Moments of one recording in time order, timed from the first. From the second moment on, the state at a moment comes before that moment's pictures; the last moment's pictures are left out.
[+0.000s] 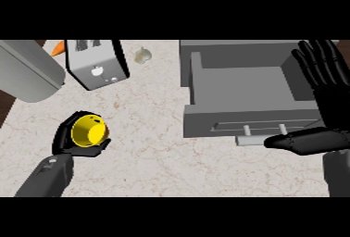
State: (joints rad) left arm -0.52 0.27 0.30 -0.26 -0.03 -0.23 -1.04; right arm -0.31 -0.21 -0.12 -1.84 -0.13 0.19 0.13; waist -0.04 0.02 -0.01
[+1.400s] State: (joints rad) left arm -0.85 0.02 0.19 -0.73 0.06 -0.06 -0.68; right arm -0.24 -0.22 -0.16 -1.85 -0.12 0.19 0.10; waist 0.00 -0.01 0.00
